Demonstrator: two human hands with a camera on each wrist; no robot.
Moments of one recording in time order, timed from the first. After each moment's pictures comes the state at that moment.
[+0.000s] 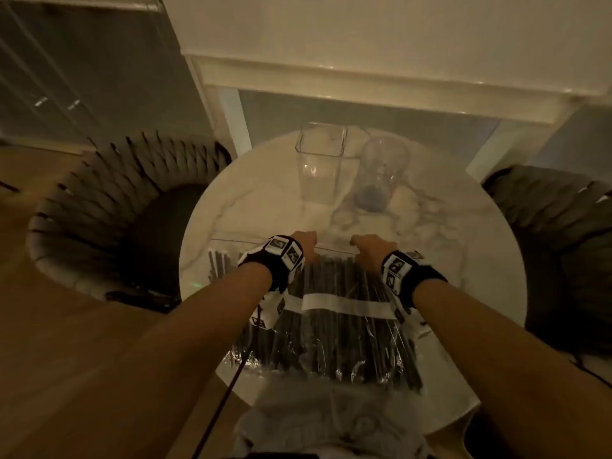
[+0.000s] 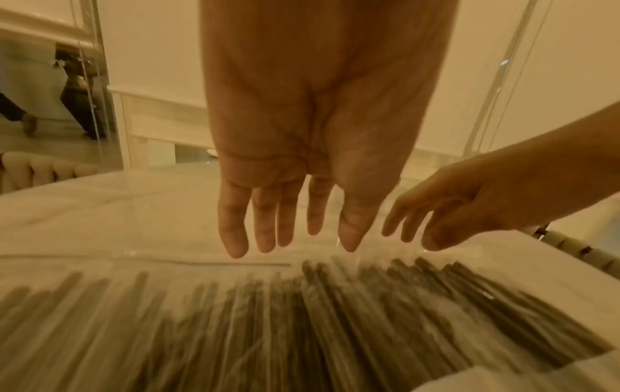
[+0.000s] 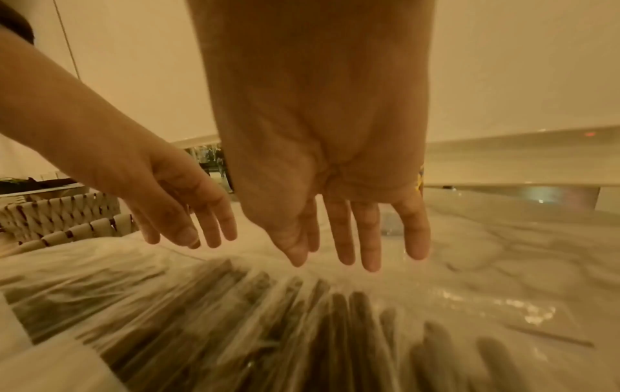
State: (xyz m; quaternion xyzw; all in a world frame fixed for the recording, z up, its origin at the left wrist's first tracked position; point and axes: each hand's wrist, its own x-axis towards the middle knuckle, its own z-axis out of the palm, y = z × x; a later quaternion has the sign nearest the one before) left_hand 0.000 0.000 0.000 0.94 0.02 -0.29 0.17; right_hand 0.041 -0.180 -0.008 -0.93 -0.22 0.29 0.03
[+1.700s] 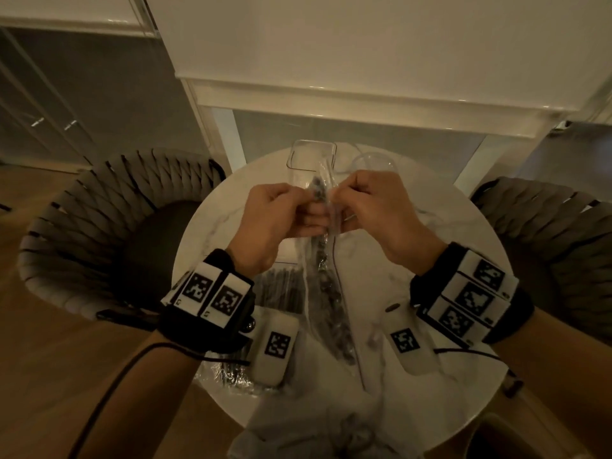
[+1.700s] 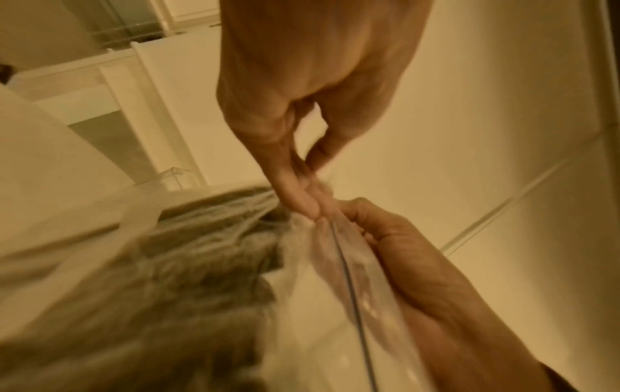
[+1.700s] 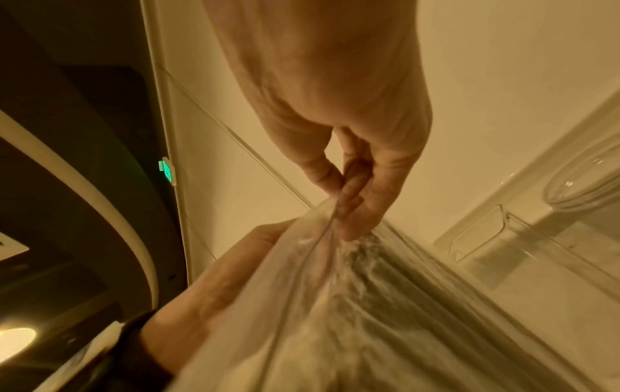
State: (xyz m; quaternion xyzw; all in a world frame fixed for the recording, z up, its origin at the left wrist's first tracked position) left_hand -0.064 -0.020 0.183 0.67 0.15 0.03 0.73; right_hand -0.021 -0.162 0.189 -0.77 -0.12 0.11 0.61
